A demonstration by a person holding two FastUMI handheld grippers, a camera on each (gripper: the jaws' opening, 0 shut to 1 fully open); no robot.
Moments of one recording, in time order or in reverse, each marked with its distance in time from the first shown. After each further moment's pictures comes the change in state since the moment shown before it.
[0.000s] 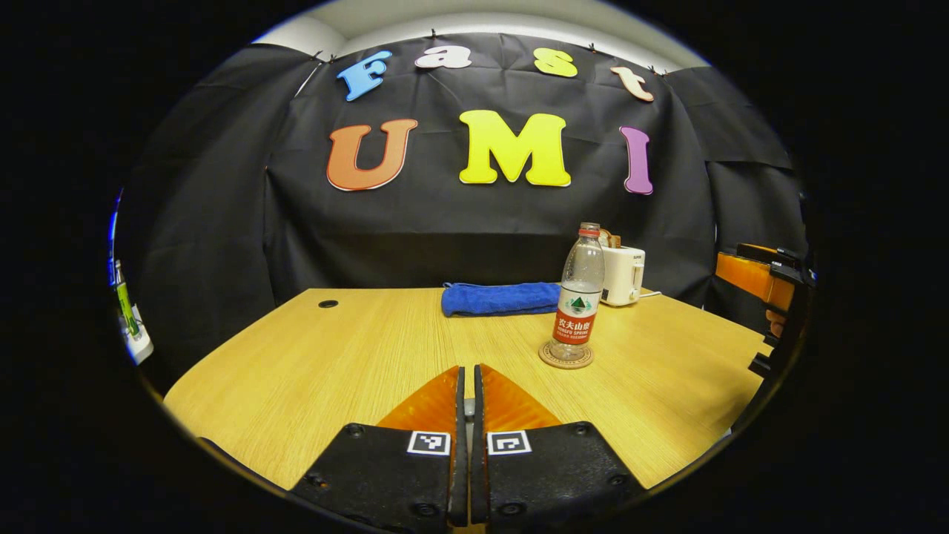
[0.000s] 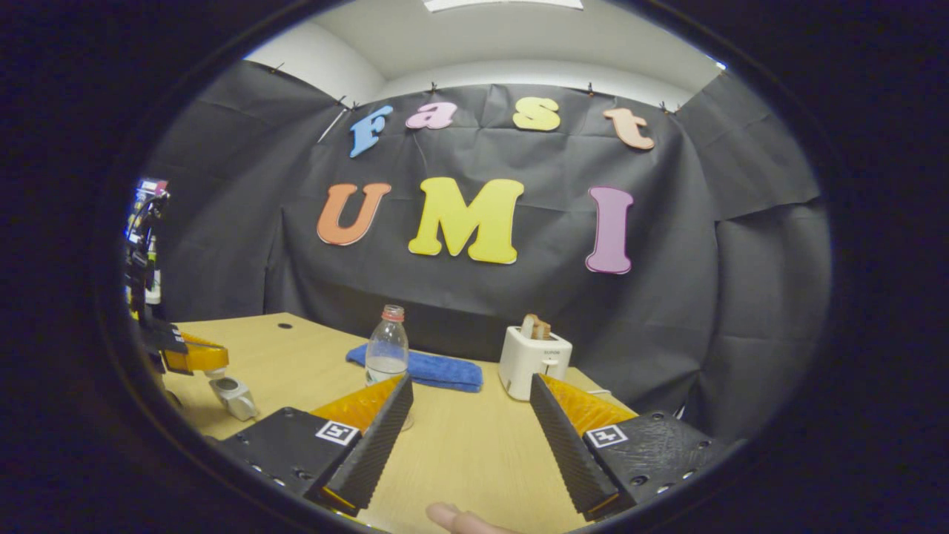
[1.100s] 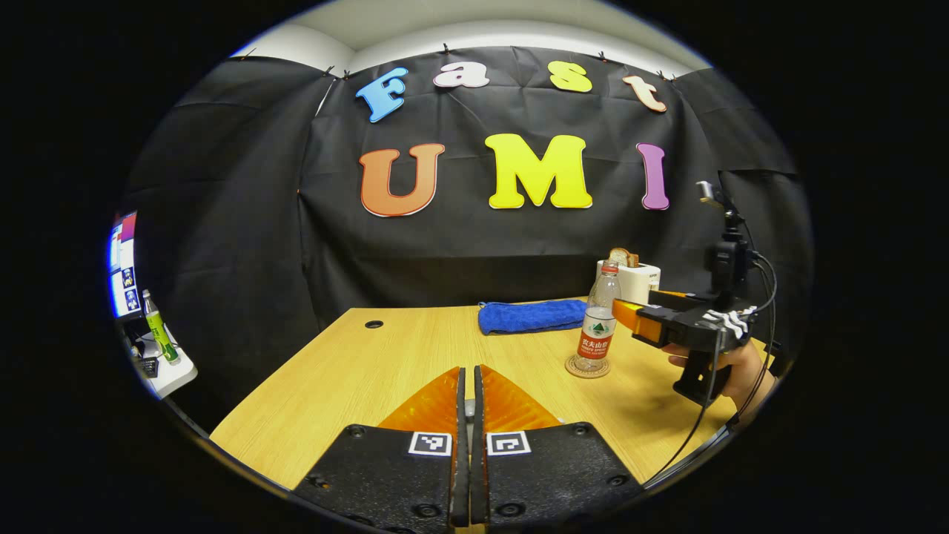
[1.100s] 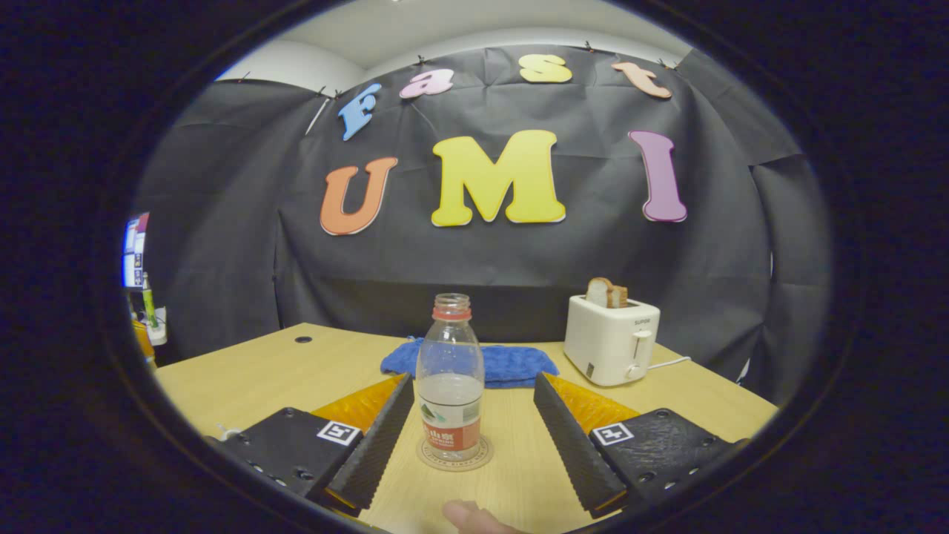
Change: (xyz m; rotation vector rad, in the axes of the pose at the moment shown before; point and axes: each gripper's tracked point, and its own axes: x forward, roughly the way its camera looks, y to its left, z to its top) left arm -0.068 0.042 0.061 0.038 -0.035 0.101; right arm 0.097 0.095 -0.021 0.132 0.123 0.092
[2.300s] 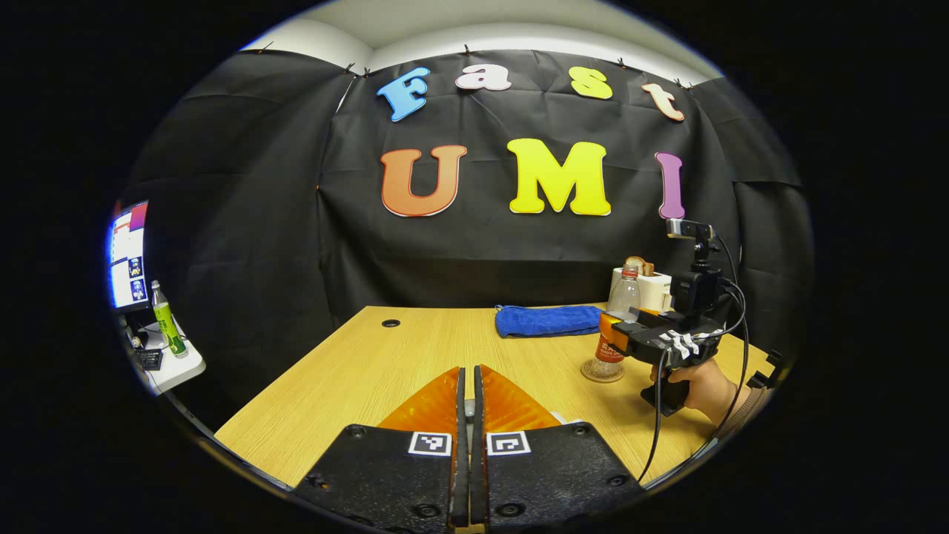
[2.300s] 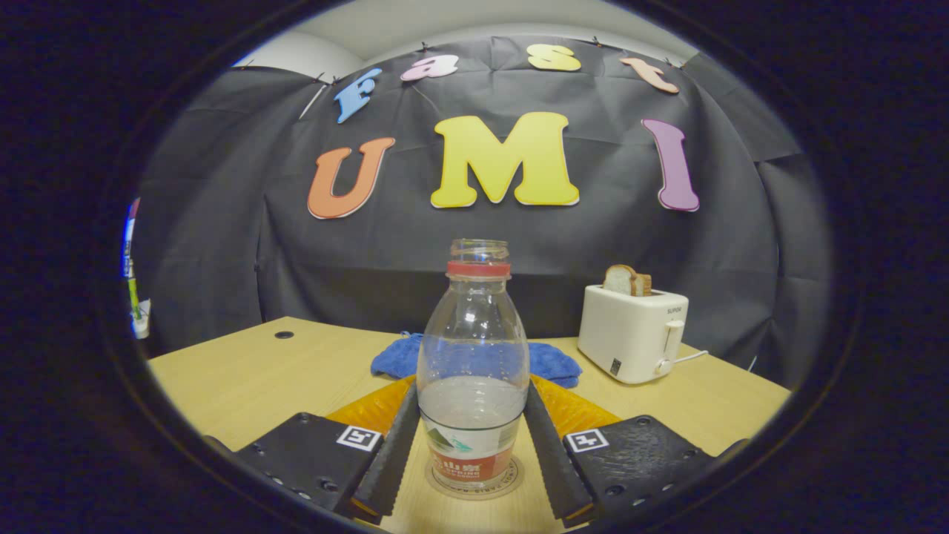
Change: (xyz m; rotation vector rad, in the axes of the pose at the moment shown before) left arm -0.008 0.043 0.002 -0.041 0.004 0.065; right arm 0.089 0.037 -0.034 0.009 0.034 -0.043
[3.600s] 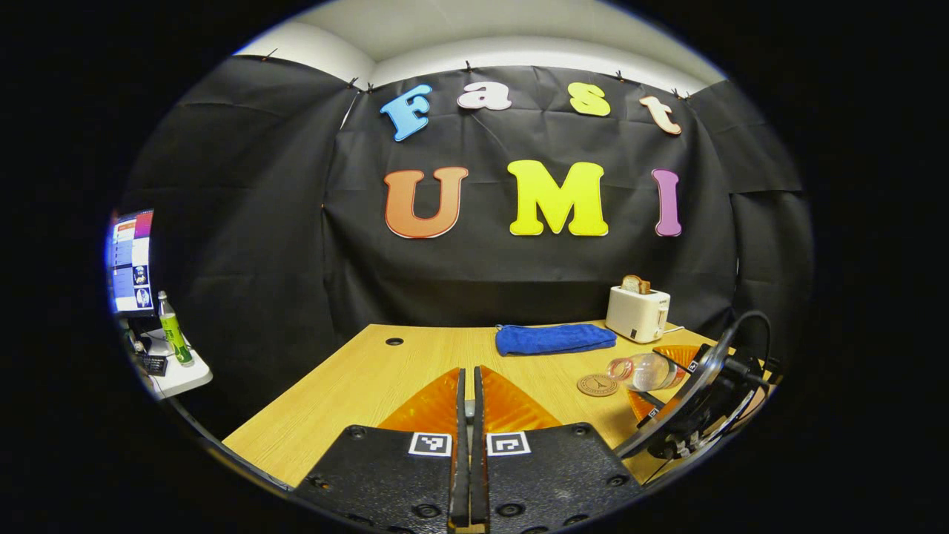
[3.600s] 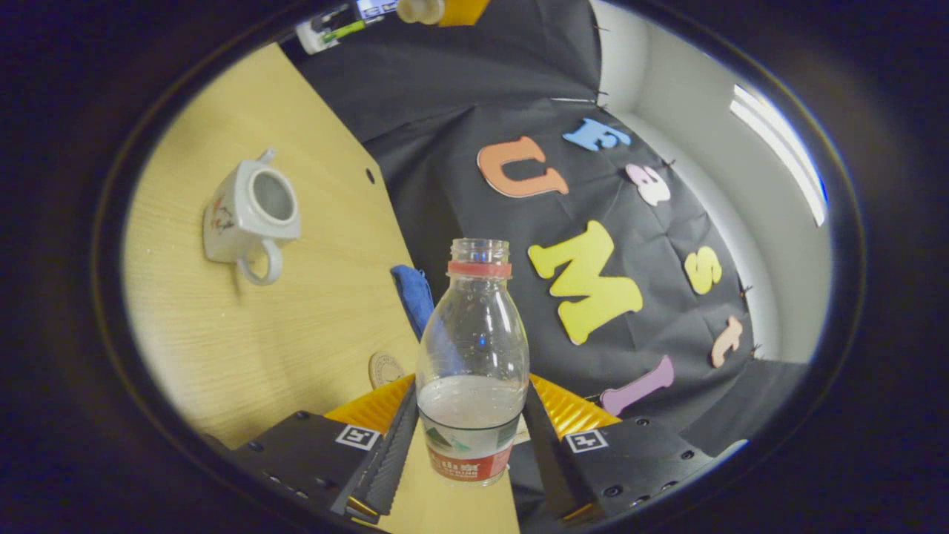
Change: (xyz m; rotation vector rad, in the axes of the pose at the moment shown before) left arm -0.021 -0.005 0.028 -0.002 -0.080 -0.002; right arm -0.144 0.011 -0.014 -1.092 -0.119 -0.092
